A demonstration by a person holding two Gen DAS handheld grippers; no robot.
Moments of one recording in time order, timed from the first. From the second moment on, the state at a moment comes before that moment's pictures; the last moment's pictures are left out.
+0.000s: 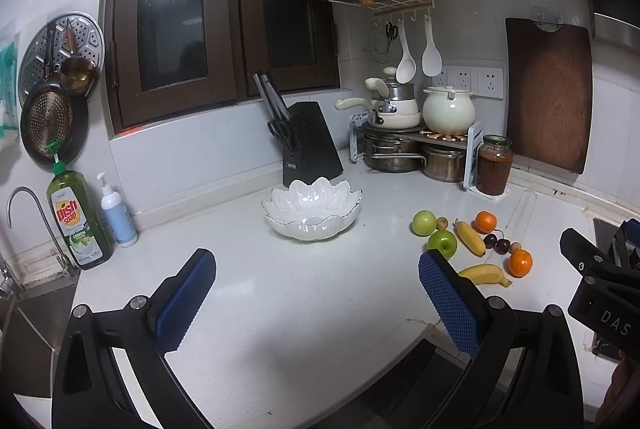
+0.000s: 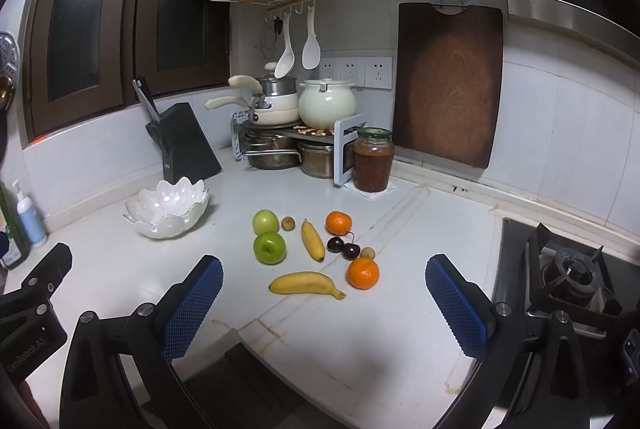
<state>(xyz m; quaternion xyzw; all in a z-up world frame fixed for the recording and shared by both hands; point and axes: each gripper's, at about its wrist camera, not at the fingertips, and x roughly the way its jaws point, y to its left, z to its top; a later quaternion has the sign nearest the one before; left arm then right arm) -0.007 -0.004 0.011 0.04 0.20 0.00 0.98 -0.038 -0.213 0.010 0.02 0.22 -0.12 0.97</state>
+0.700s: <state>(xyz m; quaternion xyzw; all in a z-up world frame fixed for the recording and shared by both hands) -0.008 -0.006 0.015 0.04 0.20 -0.01 0.98 -0.039 -0.215 0.012 0.02 0.21 -0.12 0.97</state>
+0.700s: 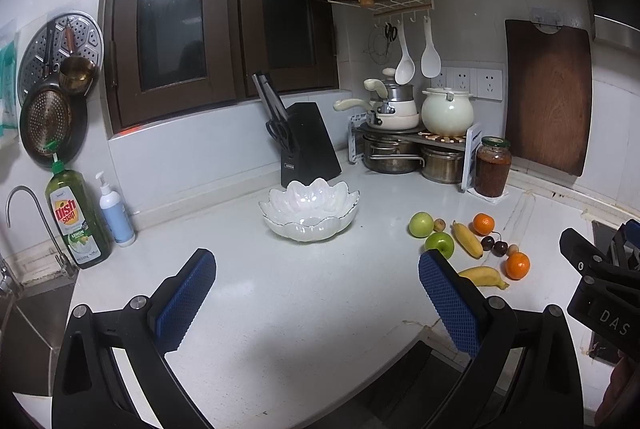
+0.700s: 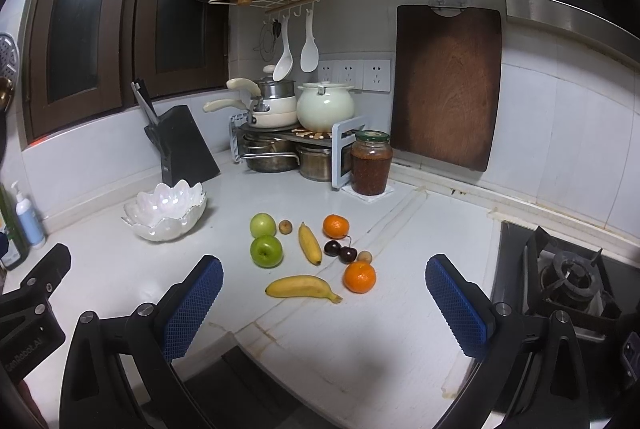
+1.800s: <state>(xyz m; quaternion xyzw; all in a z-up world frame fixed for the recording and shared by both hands) -0.005 -0.010 0.016 0.04 0.20 -0.01 0.98 -0.036 -0.223 0.015 0.02 0.22 -0.12 0.97</state>
